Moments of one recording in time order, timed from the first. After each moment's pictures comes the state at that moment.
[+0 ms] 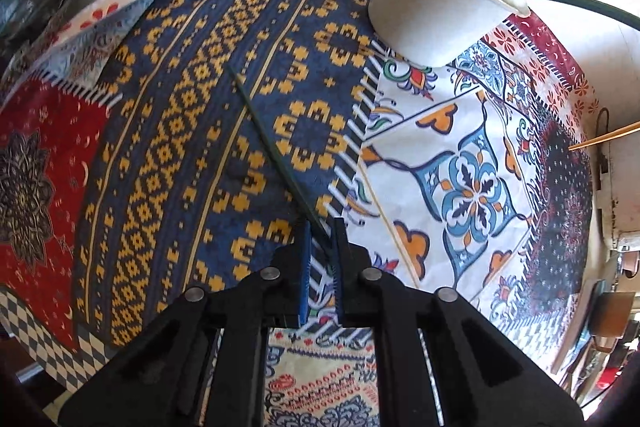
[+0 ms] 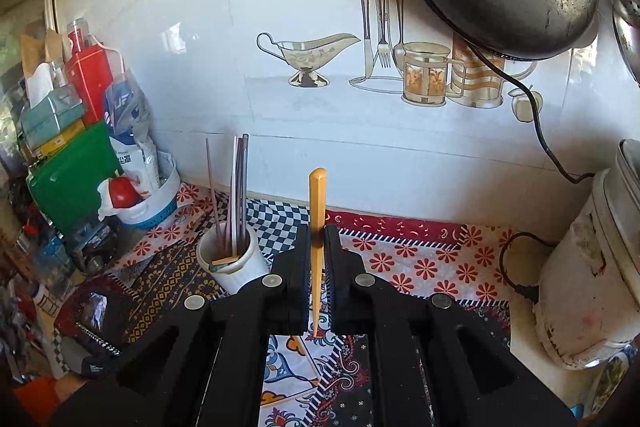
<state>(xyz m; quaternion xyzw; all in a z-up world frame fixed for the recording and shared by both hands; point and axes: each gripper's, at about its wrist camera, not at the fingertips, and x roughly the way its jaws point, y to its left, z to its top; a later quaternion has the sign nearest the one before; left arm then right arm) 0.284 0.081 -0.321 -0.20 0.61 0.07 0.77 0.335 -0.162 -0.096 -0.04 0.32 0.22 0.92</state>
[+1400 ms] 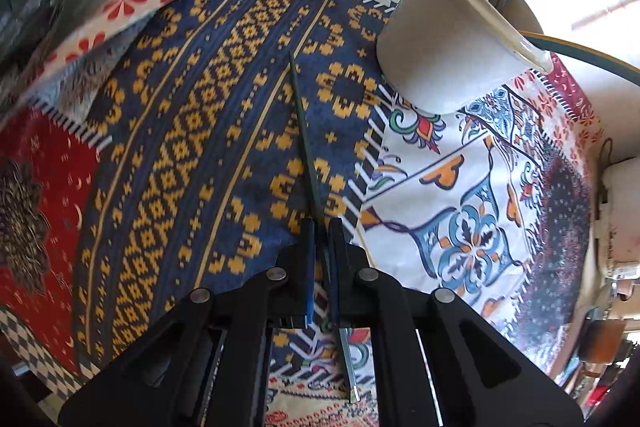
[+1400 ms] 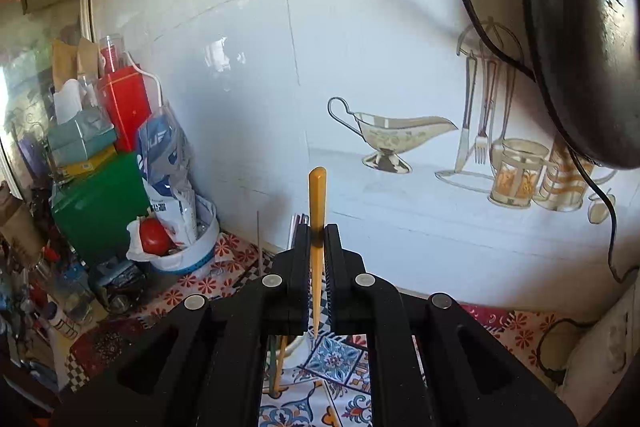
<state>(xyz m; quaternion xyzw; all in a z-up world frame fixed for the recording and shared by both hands) 0.326 0.096 -0.320 -0.21 0.59 0.08 0.77 0.379 -0.087 -0.054 -0.05 0.26 0.30 0.92</state>
